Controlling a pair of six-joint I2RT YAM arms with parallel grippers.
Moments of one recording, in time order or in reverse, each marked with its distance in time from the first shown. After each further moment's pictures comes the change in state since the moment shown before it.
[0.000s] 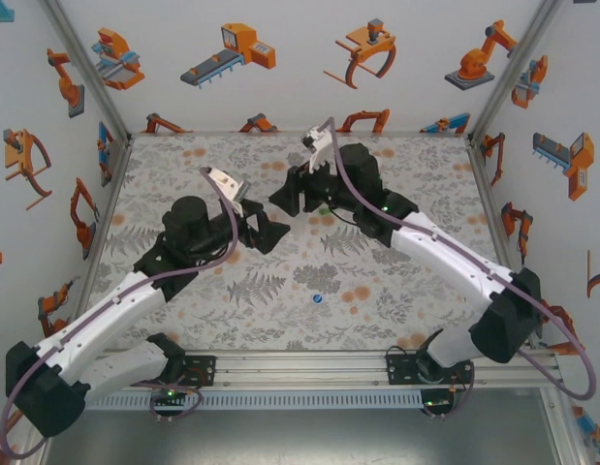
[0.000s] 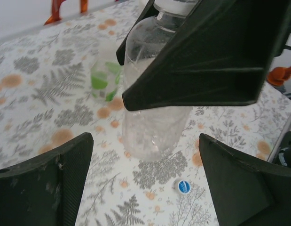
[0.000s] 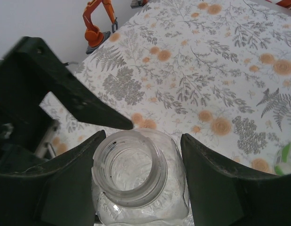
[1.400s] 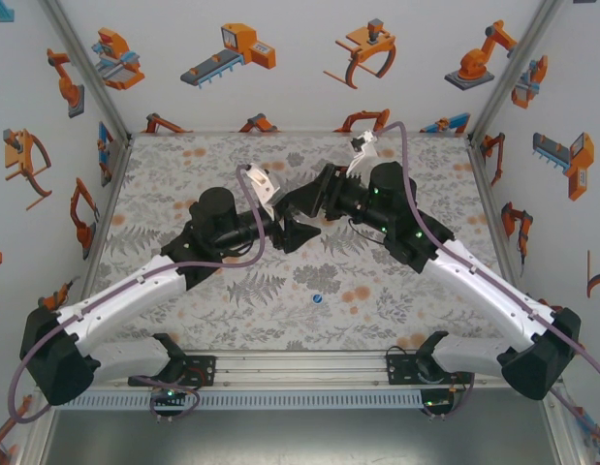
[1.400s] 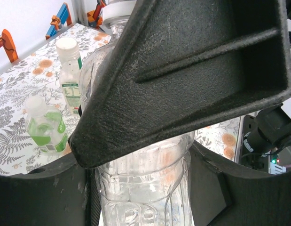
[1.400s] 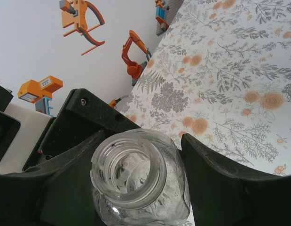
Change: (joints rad) left arm -0.129 0.155 0.119 0.096 0.134 0.075; right arm 0.004 -0.225 -0.155 0.049 0.082 0.435
